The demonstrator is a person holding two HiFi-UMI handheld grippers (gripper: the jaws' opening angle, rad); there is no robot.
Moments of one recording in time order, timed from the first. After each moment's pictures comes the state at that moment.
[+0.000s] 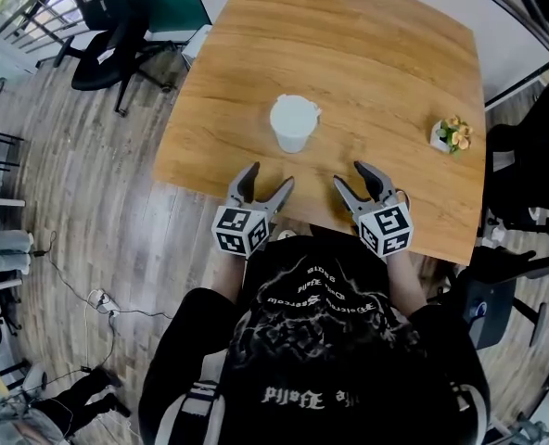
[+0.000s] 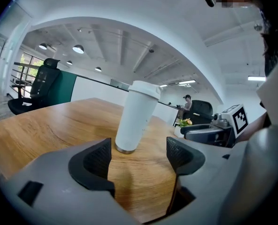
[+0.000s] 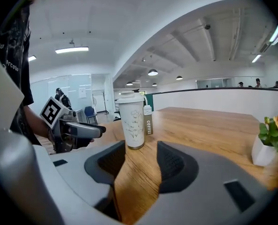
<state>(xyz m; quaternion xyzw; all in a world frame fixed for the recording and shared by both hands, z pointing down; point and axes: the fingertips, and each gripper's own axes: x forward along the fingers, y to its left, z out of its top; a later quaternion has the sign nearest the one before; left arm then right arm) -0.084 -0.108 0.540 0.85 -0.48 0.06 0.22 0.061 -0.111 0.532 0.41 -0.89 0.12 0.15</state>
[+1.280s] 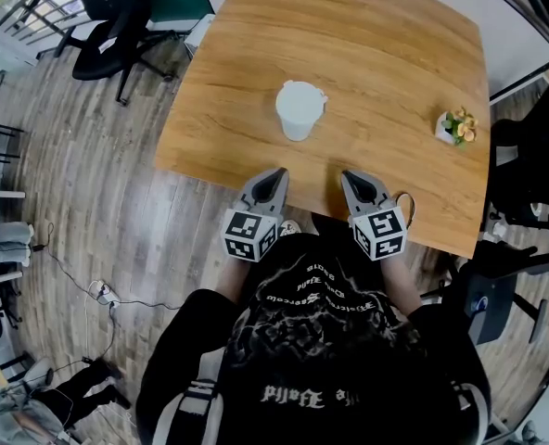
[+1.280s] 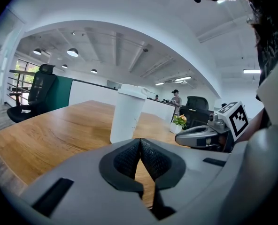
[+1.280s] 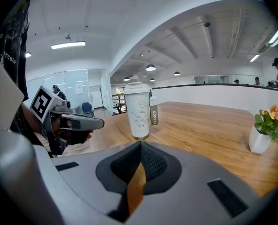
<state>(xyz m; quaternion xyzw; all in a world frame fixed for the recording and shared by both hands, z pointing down) -0.075 -0.078 0.530 0.86 -0.47 0.08 0.19 0.046 -0.081 0.548 0.42 -0.88 0.14 0.18</state>
